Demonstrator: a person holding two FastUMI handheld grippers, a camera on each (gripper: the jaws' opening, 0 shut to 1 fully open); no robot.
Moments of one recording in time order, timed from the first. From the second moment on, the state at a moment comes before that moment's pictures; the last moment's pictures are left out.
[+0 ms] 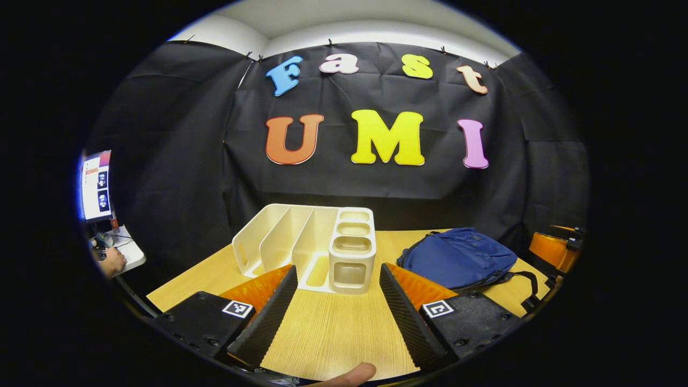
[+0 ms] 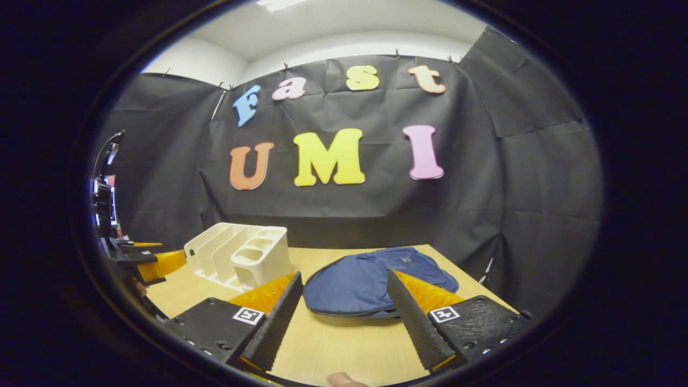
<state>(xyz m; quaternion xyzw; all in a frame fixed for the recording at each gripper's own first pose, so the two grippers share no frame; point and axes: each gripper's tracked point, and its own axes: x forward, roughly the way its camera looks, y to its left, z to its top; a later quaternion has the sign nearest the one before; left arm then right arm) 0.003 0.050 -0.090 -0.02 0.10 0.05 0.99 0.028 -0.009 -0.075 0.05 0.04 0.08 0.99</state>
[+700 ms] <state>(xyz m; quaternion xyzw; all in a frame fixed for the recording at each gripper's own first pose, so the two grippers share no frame) 0.003 0.044 -0.093 -0.01 0.11 0.04 0.99 0.024 0.002 -0.078 0.06 0.05 0.09 0.99</state>
